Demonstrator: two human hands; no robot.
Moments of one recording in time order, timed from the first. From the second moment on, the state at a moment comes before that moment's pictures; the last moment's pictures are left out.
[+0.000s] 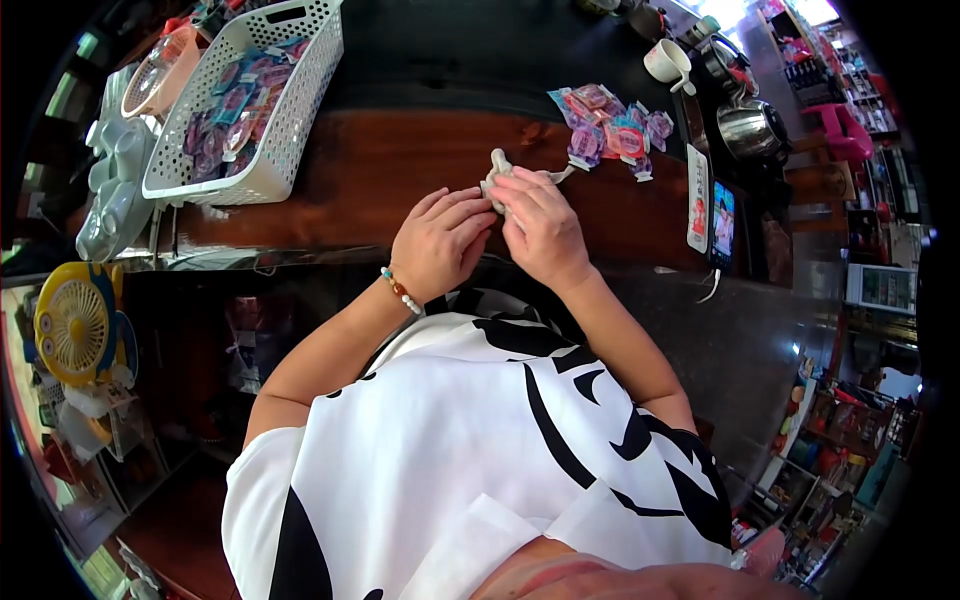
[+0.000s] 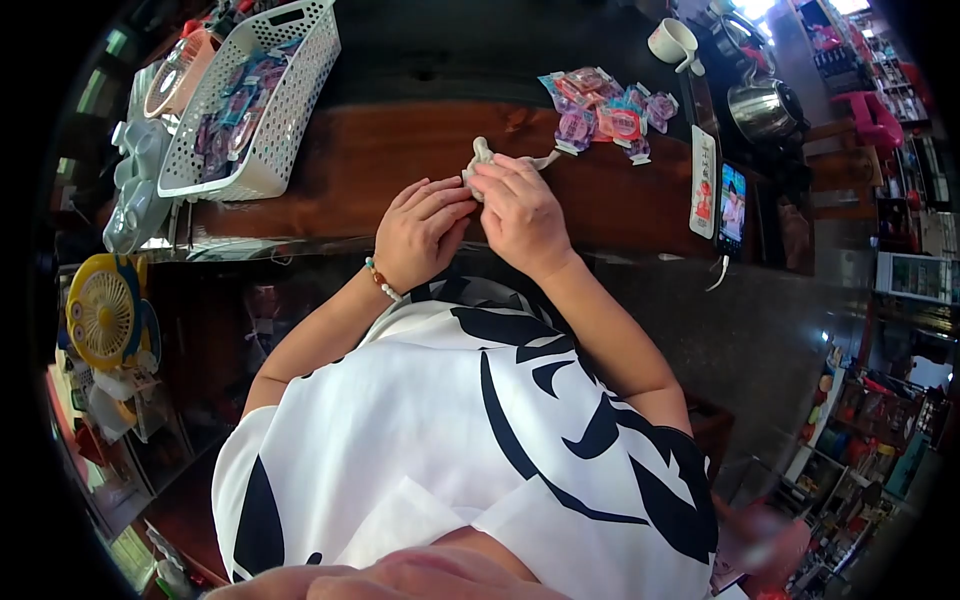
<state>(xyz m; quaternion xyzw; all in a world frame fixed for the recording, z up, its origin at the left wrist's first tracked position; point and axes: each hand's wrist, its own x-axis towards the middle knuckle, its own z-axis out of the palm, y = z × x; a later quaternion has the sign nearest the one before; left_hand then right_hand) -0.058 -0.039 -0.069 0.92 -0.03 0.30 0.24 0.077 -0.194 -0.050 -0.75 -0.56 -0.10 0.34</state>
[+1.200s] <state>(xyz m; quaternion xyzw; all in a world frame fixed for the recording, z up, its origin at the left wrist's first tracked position) 0.012 -0.027 -0.042 0.96 0.11 0.13 0.22 0.093 -0.240 -0.067 -0.82 -0.44 -0.14 0.34</state>
